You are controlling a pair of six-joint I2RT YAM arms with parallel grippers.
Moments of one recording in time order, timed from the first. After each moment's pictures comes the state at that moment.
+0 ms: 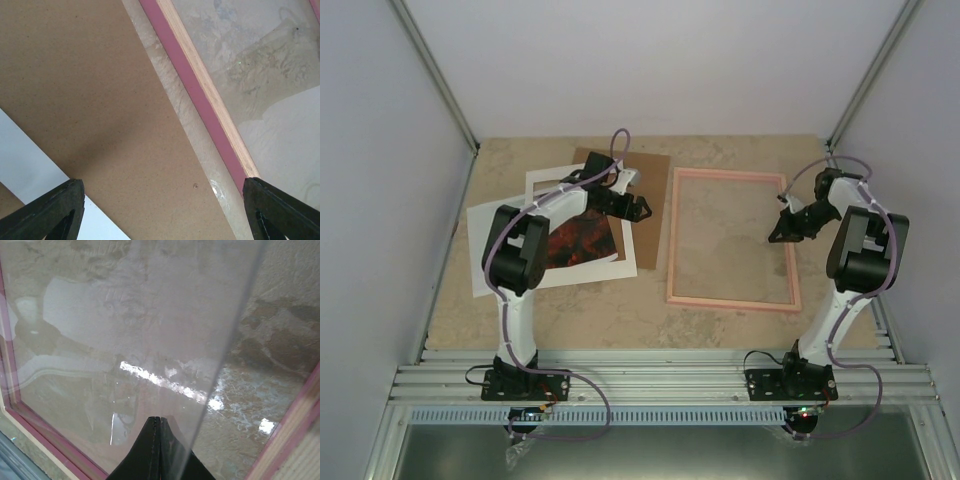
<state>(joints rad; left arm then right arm) -0.35 2.06 1.48 -0.38 0.54 -0.02 -0.23 2.00 1.46 -1.12 -0.52 -0.40</state>
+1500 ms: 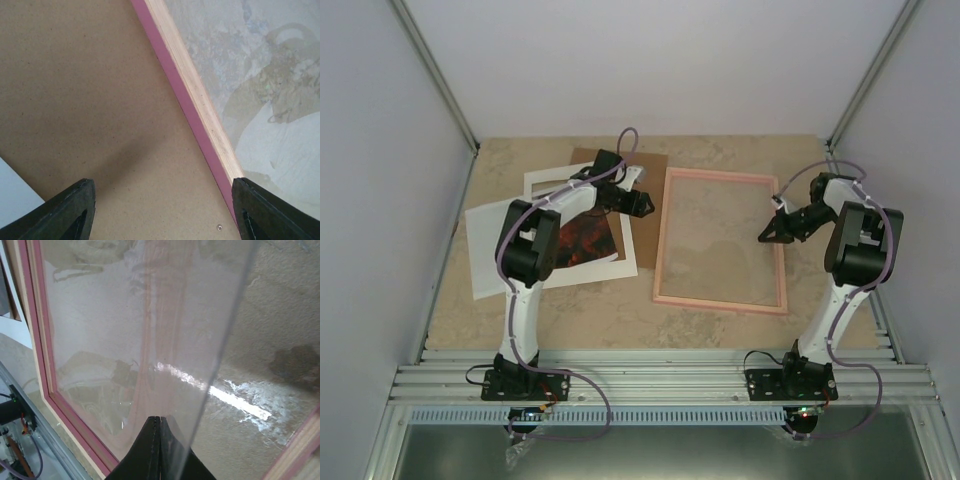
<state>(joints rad) -0.37 2.17 1.60 -0.38 0.48 -0.05 -0.22 2.06 1.47 -1.14 -0.68 -0.39</state>
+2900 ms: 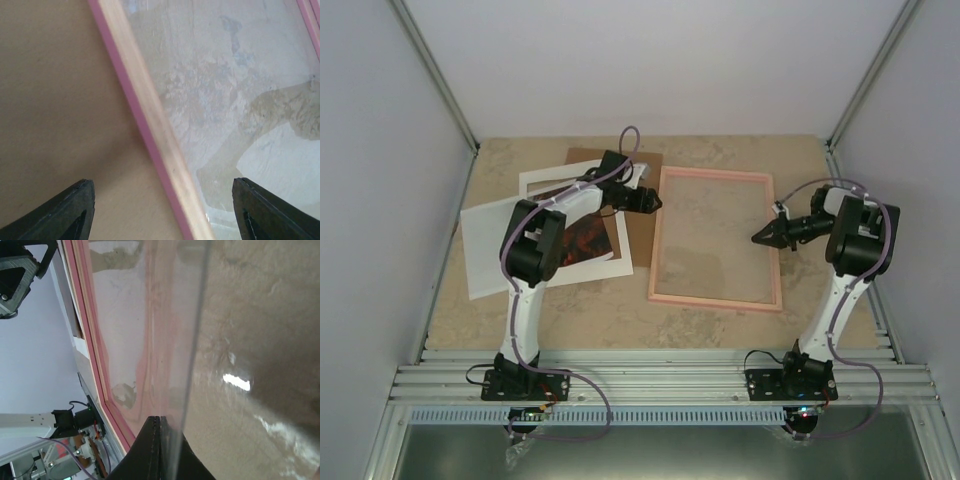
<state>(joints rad) -0.40 2.20 1.60 -0.29 0.48 -0.18 -0.27 2.18 1.44 -1.15 -0.96 -0.36</state>
